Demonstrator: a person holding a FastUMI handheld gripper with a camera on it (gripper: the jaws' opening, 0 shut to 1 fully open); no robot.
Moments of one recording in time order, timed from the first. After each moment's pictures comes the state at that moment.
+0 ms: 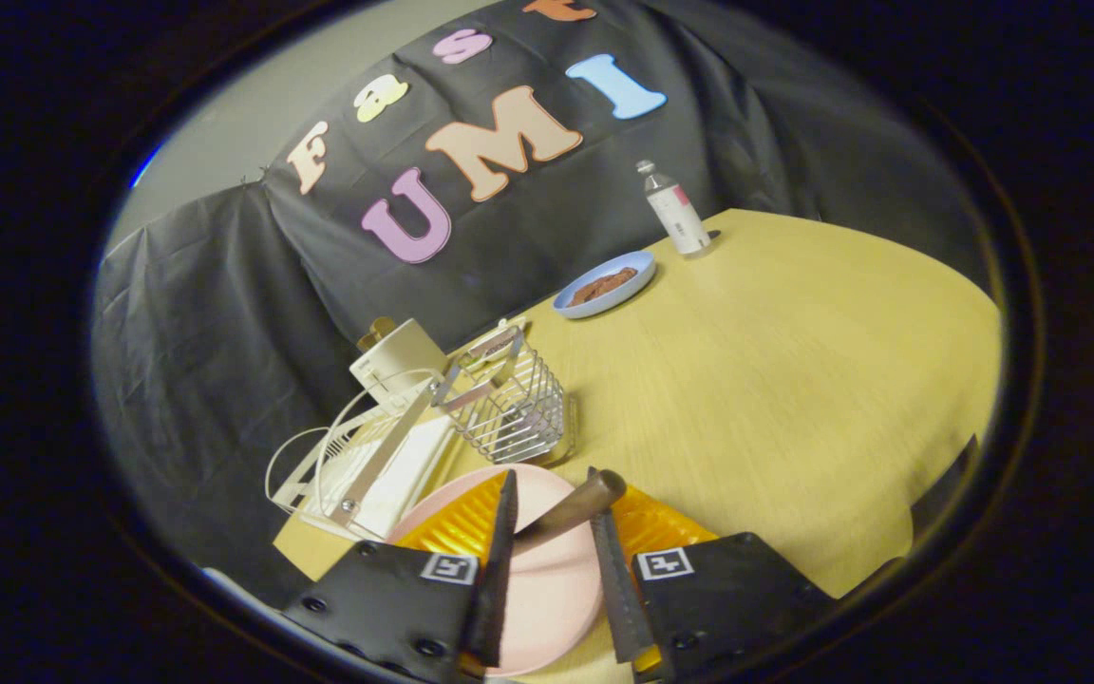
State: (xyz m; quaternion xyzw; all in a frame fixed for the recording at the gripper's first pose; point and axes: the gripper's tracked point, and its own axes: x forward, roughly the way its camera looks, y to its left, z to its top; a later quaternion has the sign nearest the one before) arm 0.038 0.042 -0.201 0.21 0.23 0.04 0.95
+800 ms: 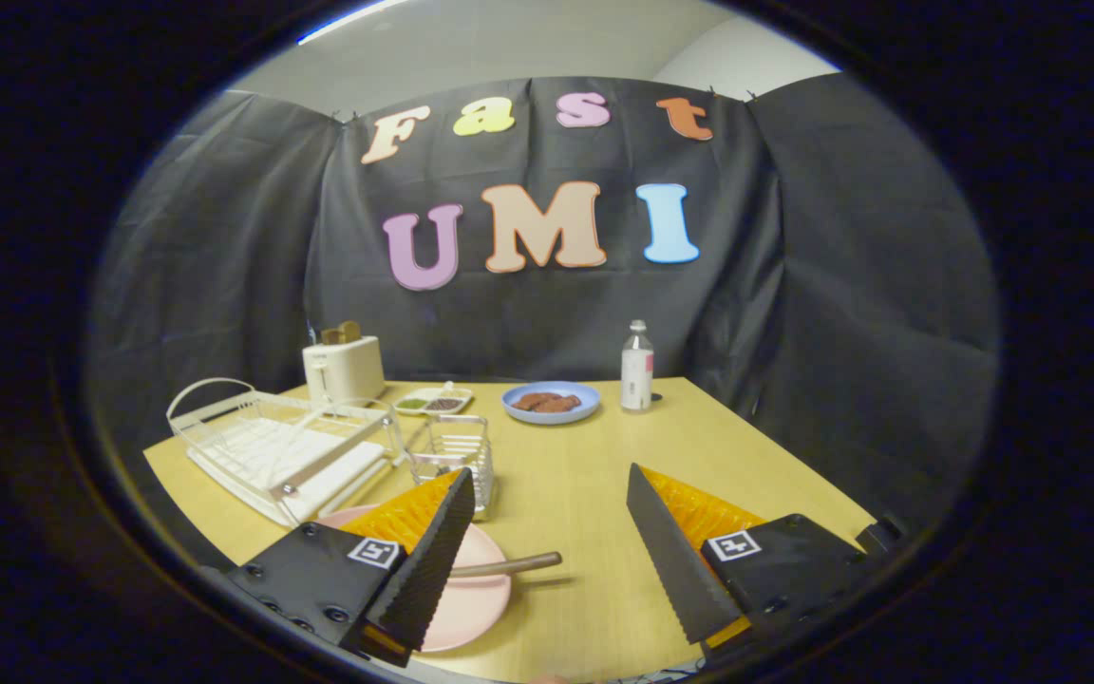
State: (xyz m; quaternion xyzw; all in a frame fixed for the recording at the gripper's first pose) arm 0.001 0.017 -0.079 0.00 0.07 -0.02 1.00
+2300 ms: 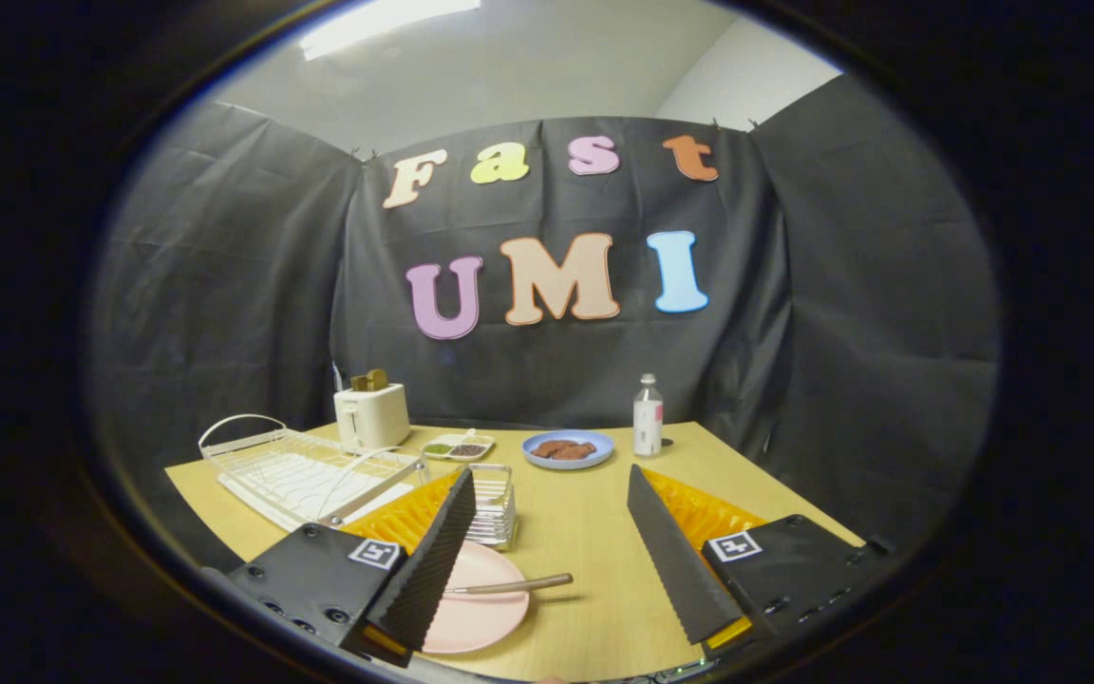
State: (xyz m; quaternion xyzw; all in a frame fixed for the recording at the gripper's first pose) arm -0.022 0.013 -0.035 -0.01 0.02 0.00 1.00
